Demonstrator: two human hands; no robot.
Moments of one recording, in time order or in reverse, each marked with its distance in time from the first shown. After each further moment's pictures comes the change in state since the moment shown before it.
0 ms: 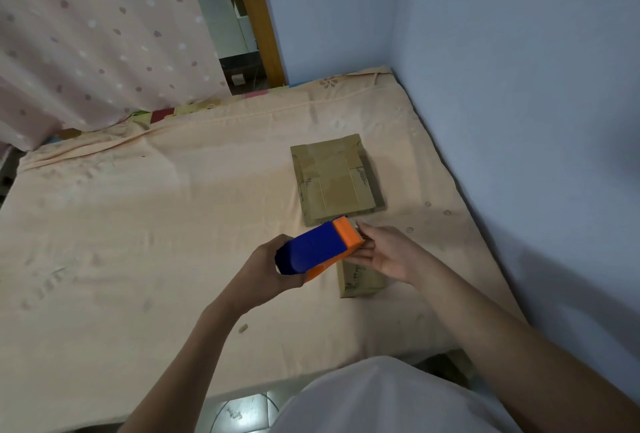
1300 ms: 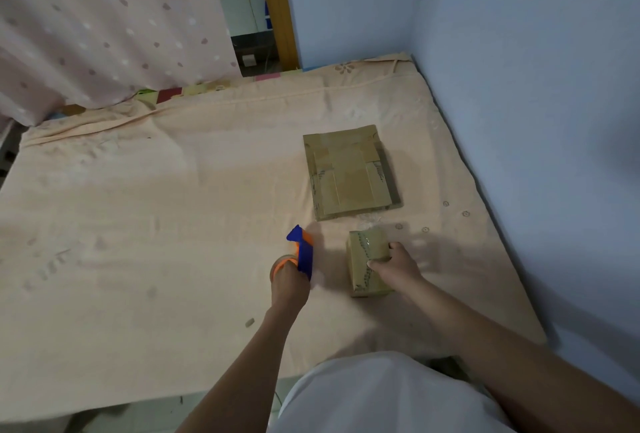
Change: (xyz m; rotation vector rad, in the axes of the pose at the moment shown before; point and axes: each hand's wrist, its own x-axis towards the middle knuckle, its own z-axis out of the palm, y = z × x) left_hand 0.051 -0.115 0.094 0.111 0.300 -0.546; right_hand 0.066 0.066 -0.028 -0.800 0.472 -0.087
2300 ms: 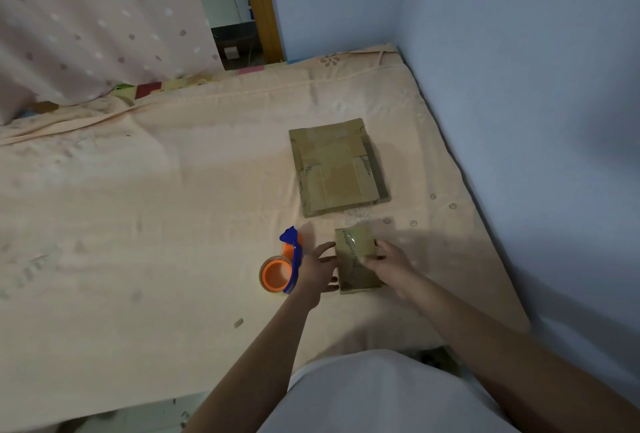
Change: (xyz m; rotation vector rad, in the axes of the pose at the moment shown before) left_hand -0.024 0.074 0.019 -0.724 -0.437 -0.259; right_hand 0.002 0.009 -0.007 0.221 -0.103 0.013
